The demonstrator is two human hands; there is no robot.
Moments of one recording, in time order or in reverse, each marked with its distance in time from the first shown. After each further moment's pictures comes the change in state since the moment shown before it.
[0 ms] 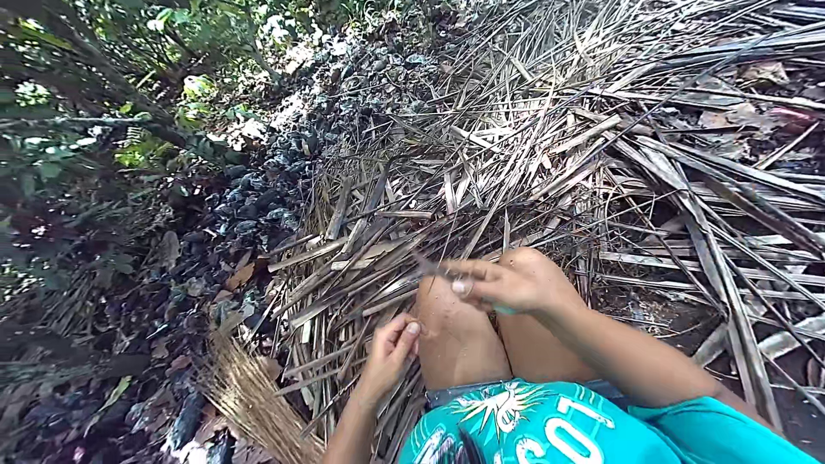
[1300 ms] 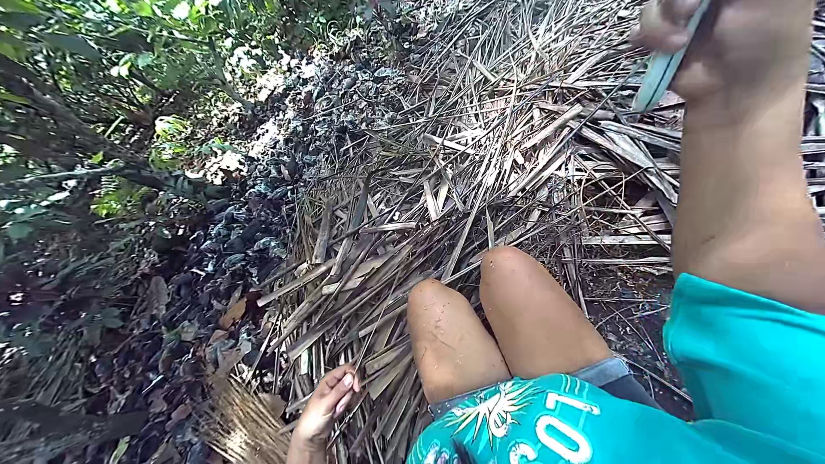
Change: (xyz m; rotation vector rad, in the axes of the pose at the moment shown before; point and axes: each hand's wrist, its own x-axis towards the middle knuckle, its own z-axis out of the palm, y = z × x) left_hand -0.049 -0.048 -0.100 -0.467 -0.146 -0.353; right_hand -0.084 -0.171 -0.188 -0.241 0.726 -0.783
